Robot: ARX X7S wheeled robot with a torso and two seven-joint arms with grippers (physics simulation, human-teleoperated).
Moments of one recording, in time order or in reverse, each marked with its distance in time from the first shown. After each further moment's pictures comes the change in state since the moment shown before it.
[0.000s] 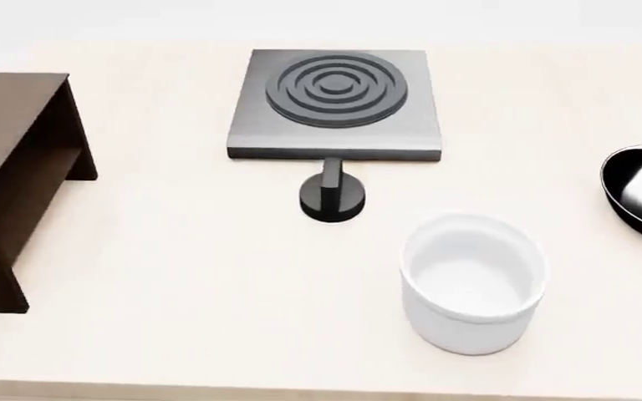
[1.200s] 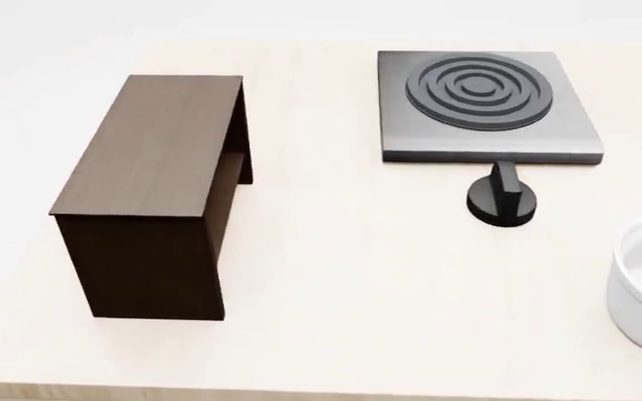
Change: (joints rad) left arm 0.009 -0.020 0.018 -0.009 -0.016 0.012 -0.024; right arm -0.007 0.005 -0.010 0.004 0.013 -0.012 0.012
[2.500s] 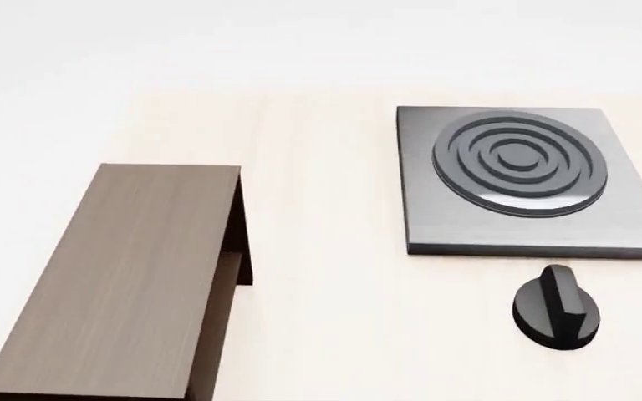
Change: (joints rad) left arm 0.008 -0.017 0.020 -0.002 -0.019 0.007 -0.024; right arm -0.006 0.002 0.002 0.002 0.031 -0.019 0.003
